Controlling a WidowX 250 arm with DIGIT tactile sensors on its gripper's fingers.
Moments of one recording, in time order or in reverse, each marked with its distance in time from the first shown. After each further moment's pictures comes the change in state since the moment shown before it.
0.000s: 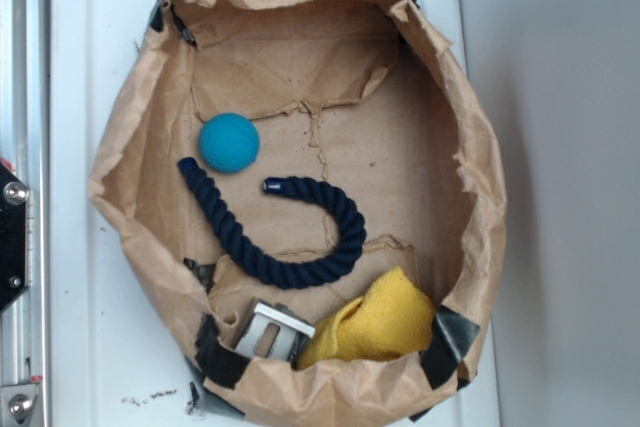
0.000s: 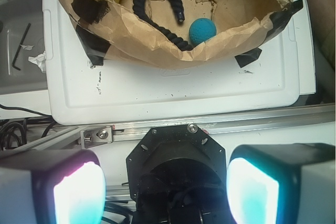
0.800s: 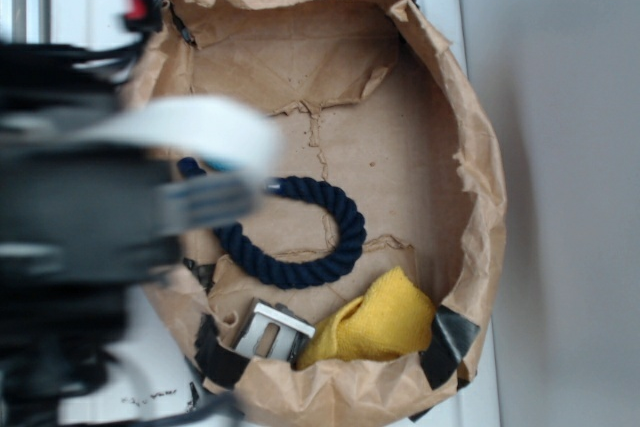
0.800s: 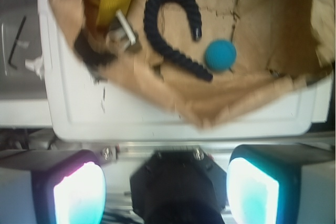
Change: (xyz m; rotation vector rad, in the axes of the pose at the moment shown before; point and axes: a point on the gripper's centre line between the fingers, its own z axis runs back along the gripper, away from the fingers) arm 0.088 0.006 -0.039 -0.007 0.167 0.031
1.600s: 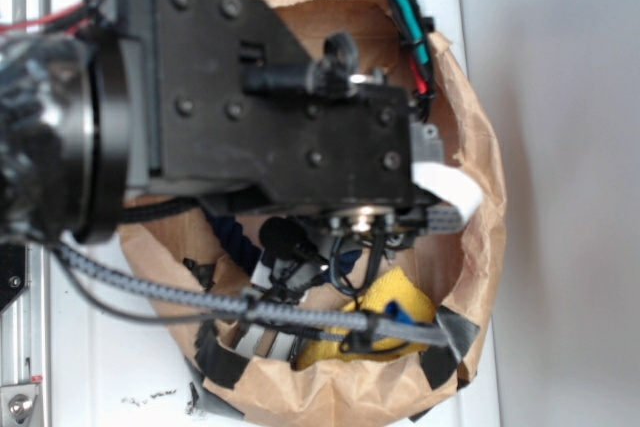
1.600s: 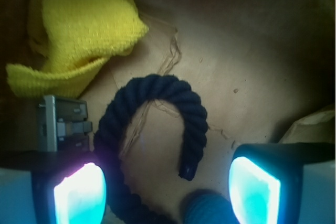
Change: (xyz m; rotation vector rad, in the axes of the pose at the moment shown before) arm 0.086 0.006 -0.105 0.095 -0.181 -0.515
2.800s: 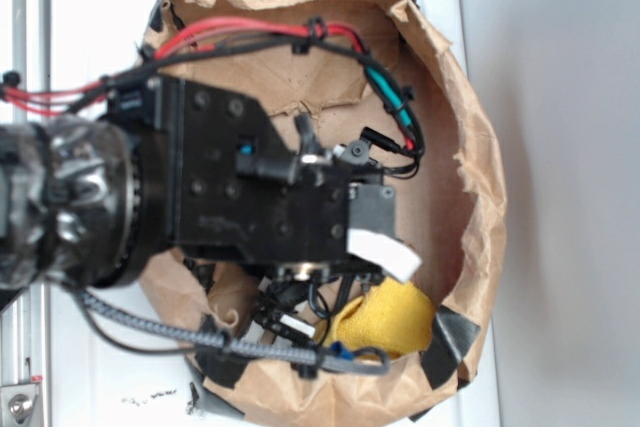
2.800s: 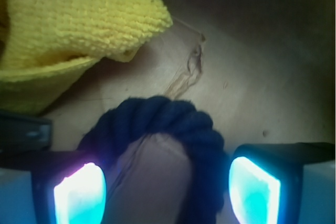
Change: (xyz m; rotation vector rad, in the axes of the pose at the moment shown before) arm 0.012 -0.004 -0.046 0.112 -0.133 -0.154
